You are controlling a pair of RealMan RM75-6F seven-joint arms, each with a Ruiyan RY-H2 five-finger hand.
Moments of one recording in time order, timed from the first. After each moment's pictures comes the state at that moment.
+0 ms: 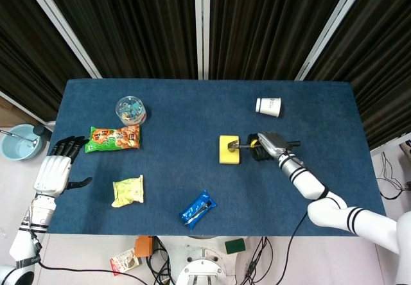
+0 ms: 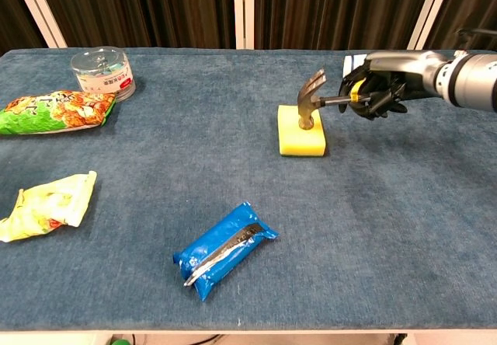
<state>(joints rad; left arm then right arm) -0.27 -1.27 -0.07 -1.49 1.45 1.35 -0.06 0.82 -1.49 0.18 -1.28 -1.09 0.63 0.17</state>
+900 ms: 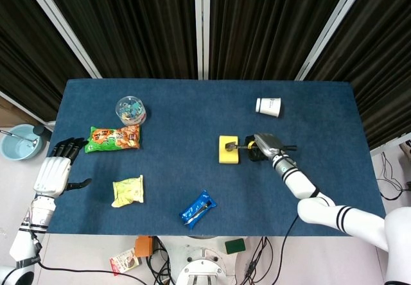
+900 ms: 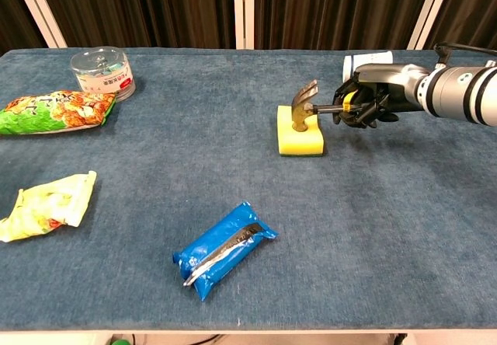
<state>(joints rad) -0.26 -1.28 -0.06 -1.46 1.45 1.34 -0.08 0.84 -1.53 0.21 -1.29 -0.93 0.63 0.09</state>
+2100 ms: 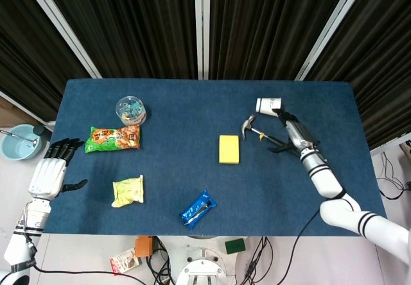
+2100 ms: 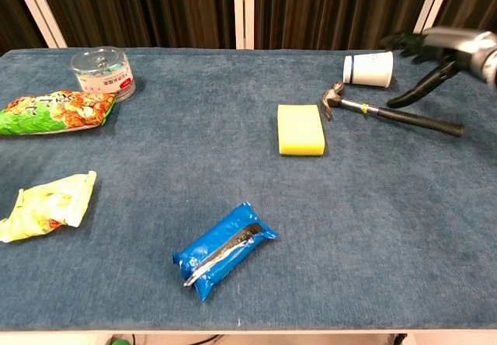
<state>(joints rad) -0.24 -1.25 -0.06 -1.49 1.46 1.36 -0.06 0.68 -1.45 0.24 -1.22 -1.16 0.76 0.32</state>
